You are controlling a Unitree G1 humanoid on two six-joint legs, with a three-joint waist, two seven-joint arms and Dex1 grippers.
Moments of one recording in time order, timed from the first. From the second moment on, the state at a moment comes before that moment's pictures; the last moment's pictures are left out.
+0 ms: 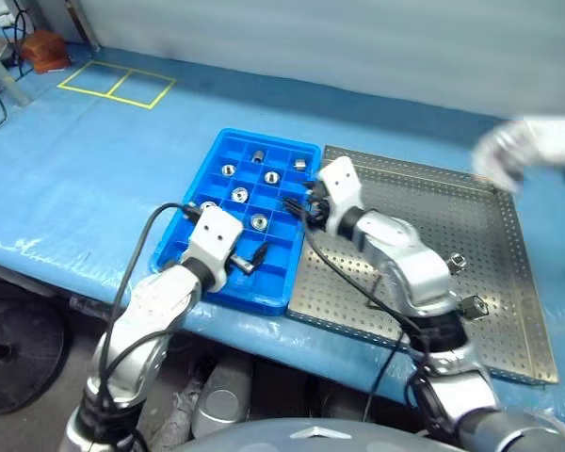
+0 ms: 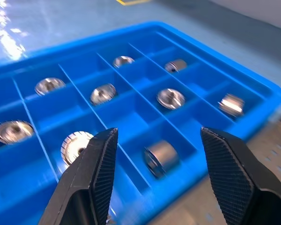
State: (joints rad) left arm -0.16 0.31 -0.22 -0.68 -0.16 0.89 -0.30; right arm -0.39 -0.31 0.11 -0.32 0.16 0.78 0.41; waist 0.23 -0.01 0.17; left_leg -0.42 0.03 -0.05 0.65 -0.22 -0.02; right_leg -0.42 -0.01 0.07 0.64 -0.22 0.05
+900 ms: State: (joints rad) left arm -0.29 0.25 -0.38 -0.43 -0.18 0.64 -0.52; right arm -0.02 -0.42 -0.17 -0.63 0.12 1.21 0.20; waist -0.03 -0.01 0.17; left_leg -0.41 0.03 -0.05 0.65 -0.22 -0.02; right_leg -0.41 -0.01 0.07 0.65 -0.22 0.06
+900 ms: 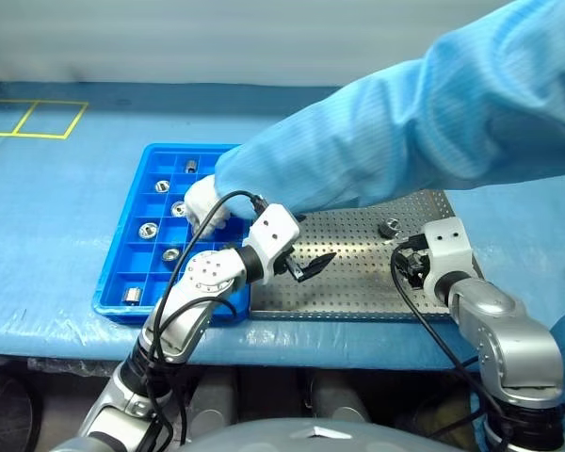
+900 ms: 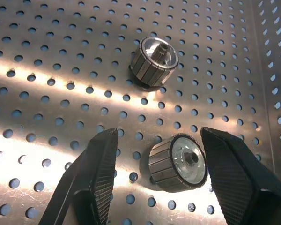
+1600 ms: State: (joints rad) left arm -0.27 0.27 -0.38 -0.43 -0.17 0.65 -0.50; right arm -0.01 -0.37 -0.18 -0.51 0.10 1.15 0.15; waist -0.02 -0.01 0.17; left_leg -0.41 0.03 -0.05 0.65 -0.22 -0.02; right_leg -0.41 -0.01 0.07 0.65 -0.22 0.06
